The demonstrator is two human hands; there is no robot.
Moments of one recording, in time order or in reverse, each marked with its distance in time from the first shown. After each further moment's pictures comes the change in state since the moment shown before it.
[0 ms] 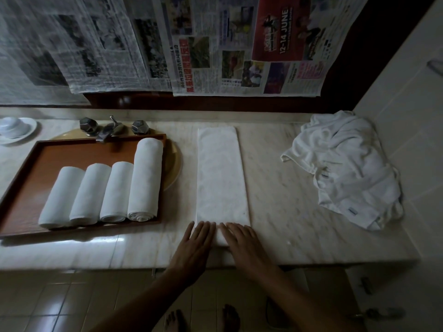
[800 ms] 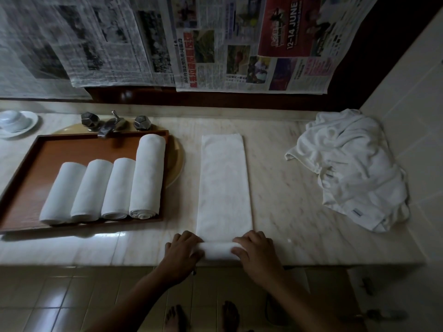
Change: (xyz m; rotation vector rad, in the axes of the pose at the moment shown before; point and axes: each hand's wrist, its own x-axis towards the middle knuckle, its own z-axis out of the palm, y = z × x) left_hand -0.023 -0.022 -0.024 -0.604 -0.129 -0.320; right_hand -0.021 0.000 -0.023 0.200 0.081 0.199
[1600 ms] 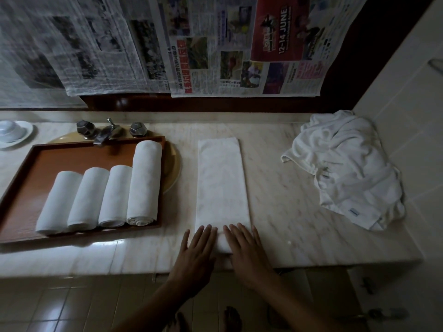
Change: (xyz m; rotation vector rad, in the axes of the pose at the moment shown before) left_hand 0.012 0.014 0.037 0.504 0.119 0.260; right_hand 0.011 -0.001 0.032 -0.201 -0.114 -0.079
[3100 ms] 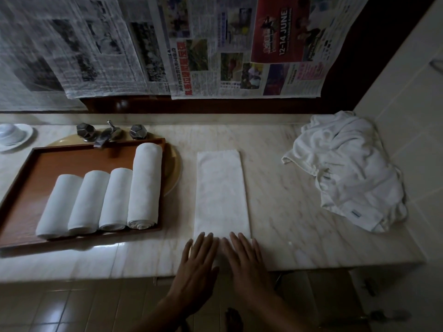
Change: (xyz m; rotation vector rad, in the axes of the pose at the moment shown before) left_hand -0.019 0.011 0.004 -0.132 0.242 -0.003; right_hand -0.024 -0.027 0.003 0.020 0.191 0.035
